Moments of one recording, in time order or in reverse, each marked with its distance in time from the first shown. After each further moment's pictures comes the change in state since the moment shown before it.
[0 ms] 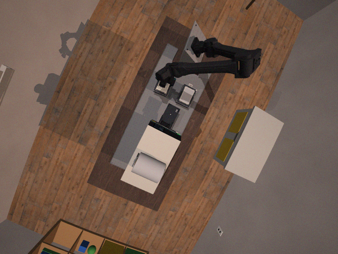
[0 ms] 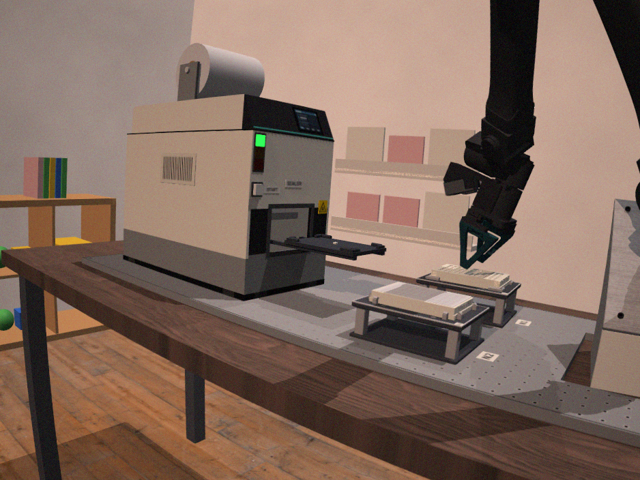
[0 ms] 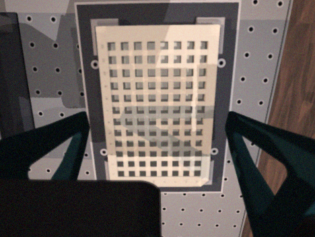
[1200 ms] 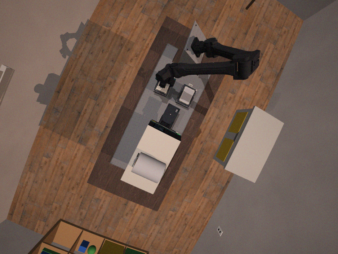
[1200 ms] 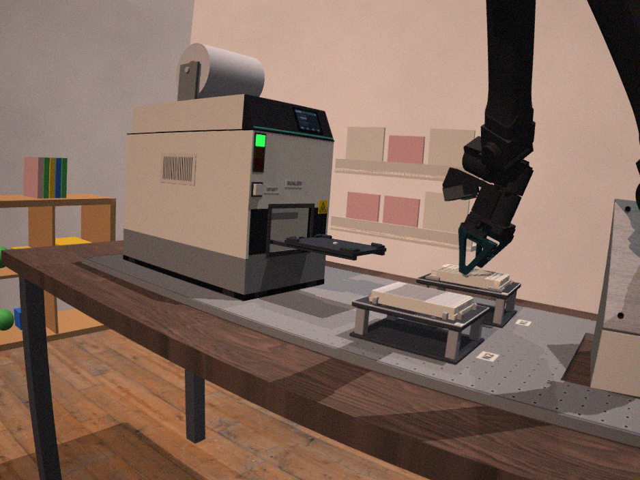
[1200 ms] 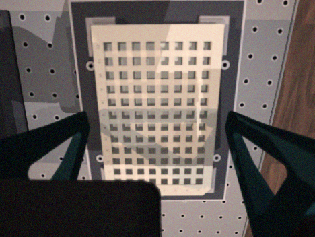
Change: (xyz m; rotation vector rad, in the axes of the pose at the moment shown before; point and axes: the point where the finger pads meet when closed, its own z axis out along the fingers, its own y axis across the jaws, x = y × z) arm 0.002 0.000 0.010 0.003 -0.001 -0.005
